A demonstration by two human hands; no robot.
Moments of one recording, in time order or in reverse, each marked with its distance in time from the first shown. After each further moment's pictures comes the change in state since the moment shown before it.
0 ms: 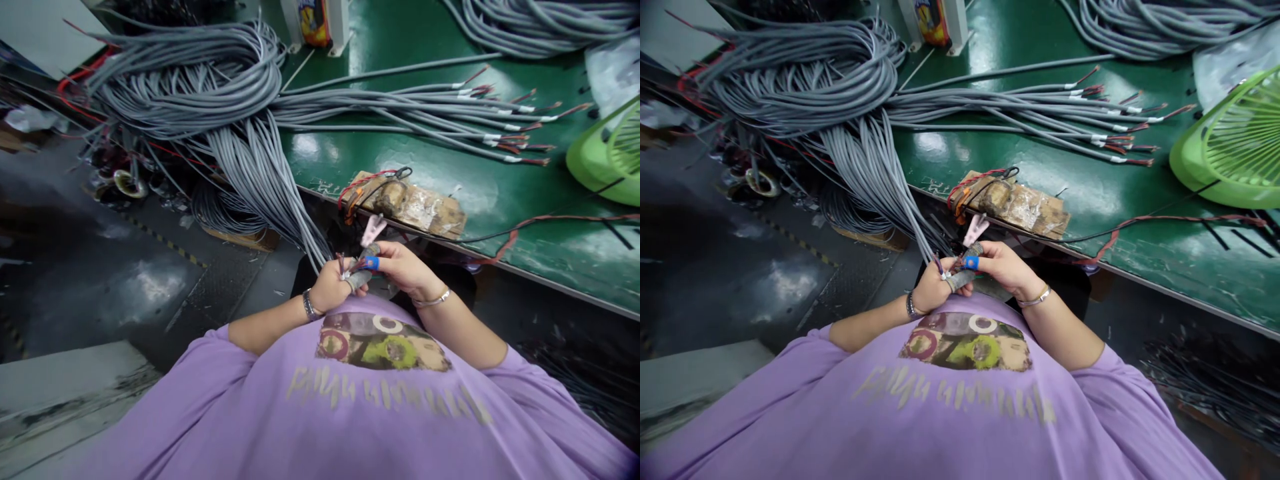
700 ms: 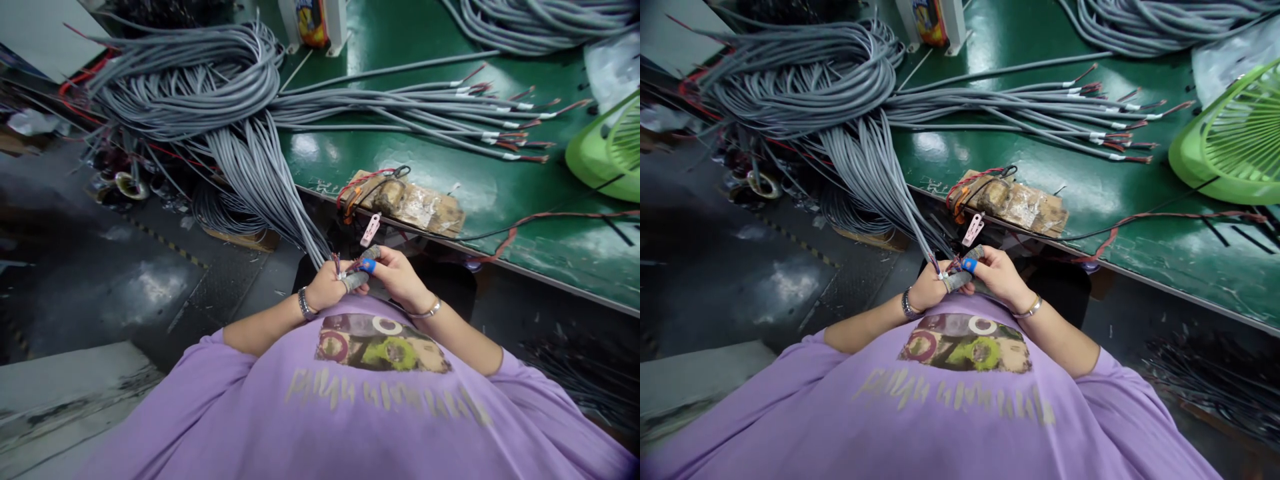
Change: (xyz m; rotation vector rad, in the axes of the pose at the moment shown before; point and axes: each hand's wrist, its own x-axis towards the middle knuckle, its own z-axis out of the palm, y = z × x) left_hand 0.001 -0.001 -0.007 0.008 -0.099 0.010; right_hand -0.012 0.012 0.023 -0.023 0.168 -0.173
